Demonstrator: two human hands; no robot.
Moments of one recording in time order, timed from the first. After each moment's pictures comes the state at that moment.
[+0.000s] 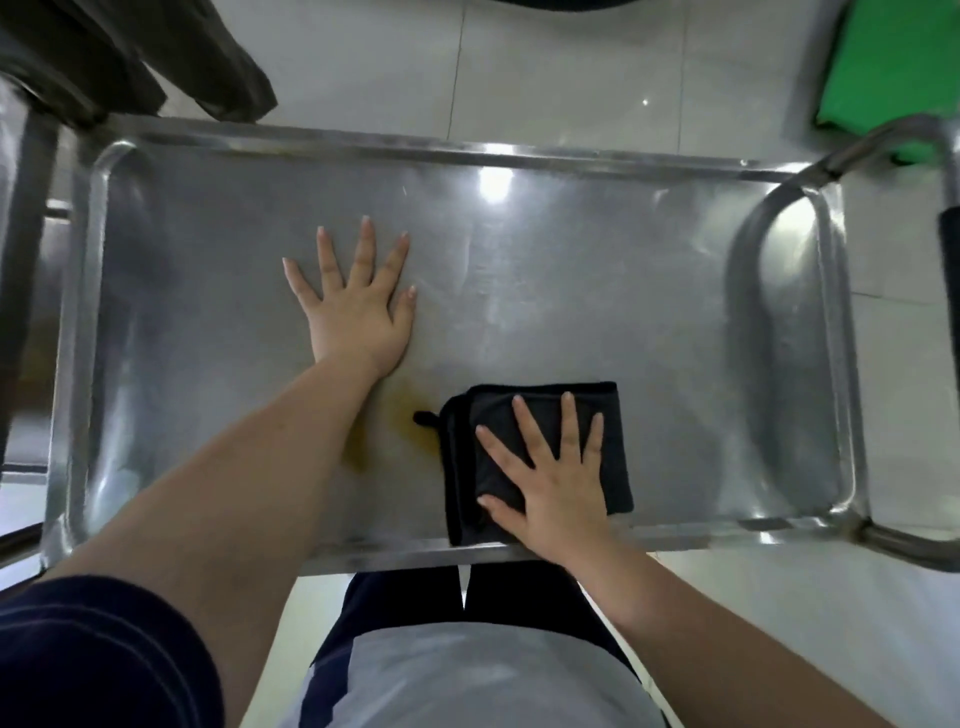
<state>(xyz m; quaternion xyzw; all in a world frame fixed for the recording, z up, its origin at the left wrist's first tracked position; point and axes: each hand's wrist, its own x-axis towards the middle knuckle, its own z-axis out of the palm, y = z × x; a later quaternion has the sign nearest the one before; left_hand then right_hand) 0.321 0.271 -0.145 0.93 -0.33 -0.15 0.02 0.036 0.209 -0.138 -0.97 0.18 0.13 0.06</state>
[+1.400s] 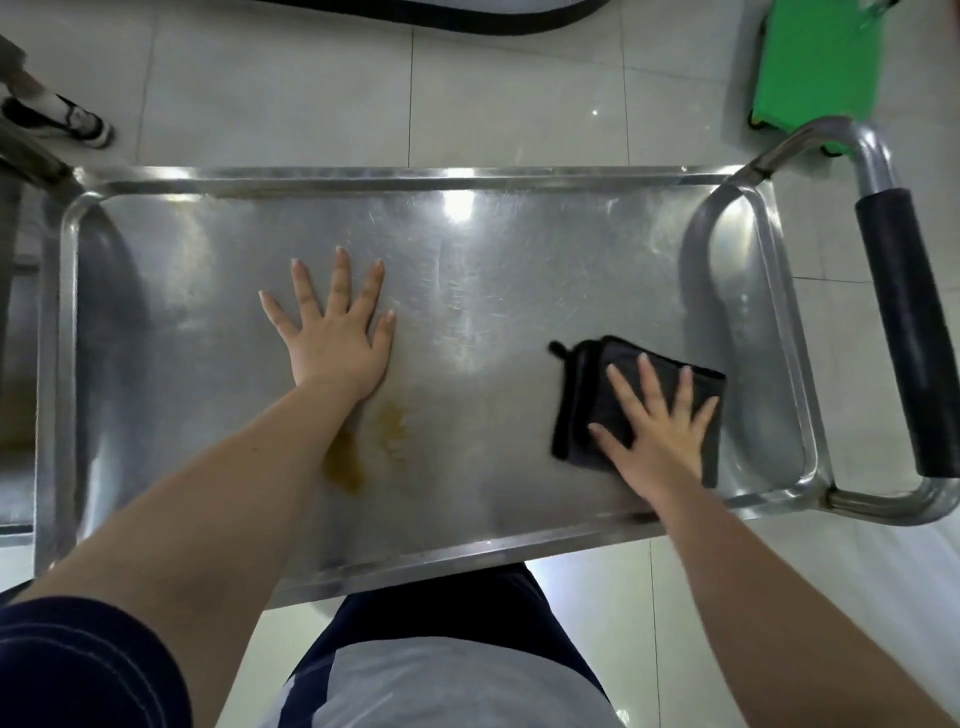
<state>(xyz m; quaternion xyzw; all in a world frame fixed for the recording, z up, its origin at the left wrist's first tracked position) 0.325 0.272 -0.142 0.92 -0.36 -0.18 0.00 -0.016 0.104 -0.132 -0.88 0.45 0.17 0.06</state>
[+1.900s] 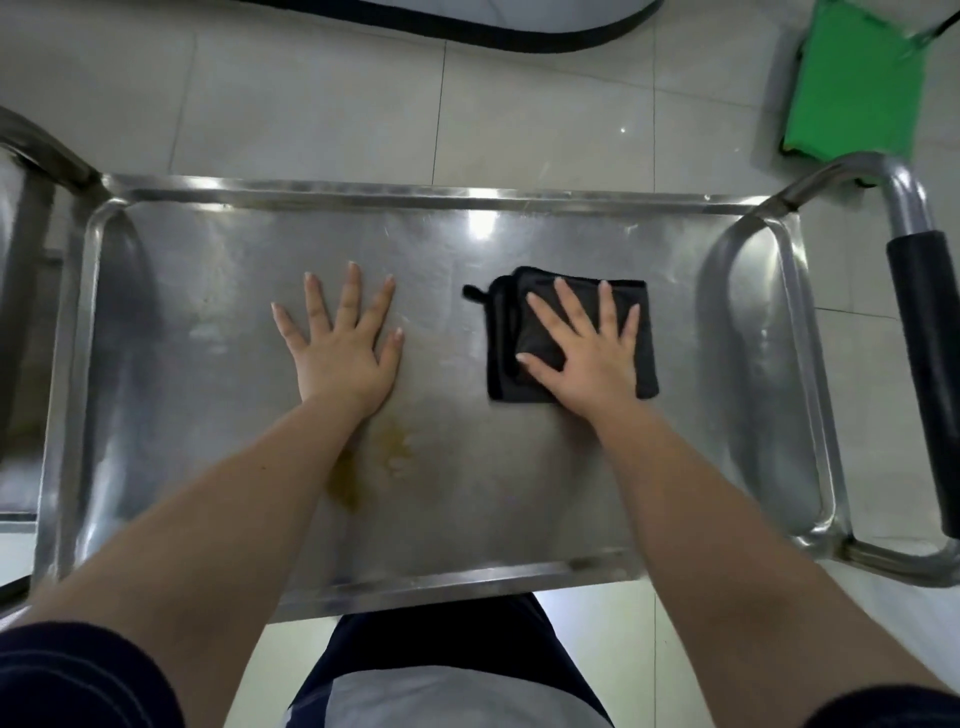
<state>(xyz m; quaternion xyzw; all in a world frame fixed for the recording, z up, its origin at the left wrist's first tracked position) 0.325 0.272 -0.146 0.92 -0.35 -0.17 0.02 0.120 0.058 -0.139 -0.94 0.32 0.13 0.06</state>
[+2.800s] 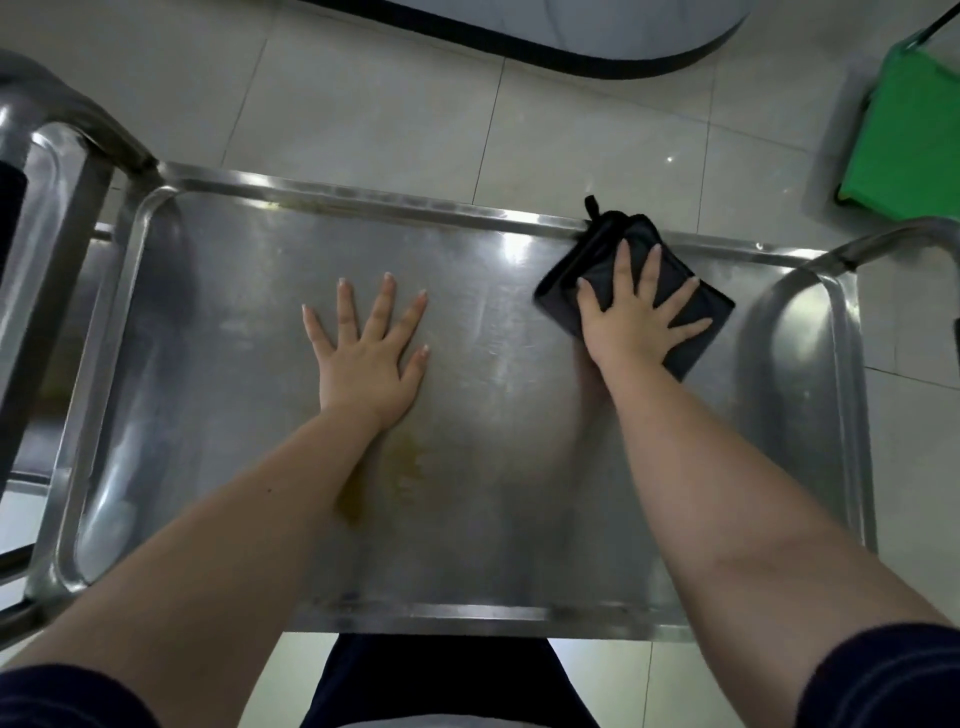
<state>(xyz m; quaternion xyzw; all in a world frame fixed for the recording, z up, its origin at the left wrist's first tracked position) 0.330 0.272 -0.148 0.92 -0.35 -0.17 0.00 0.207 0.010 -0.131 -0.83 0.53 0.15 0.11</state>
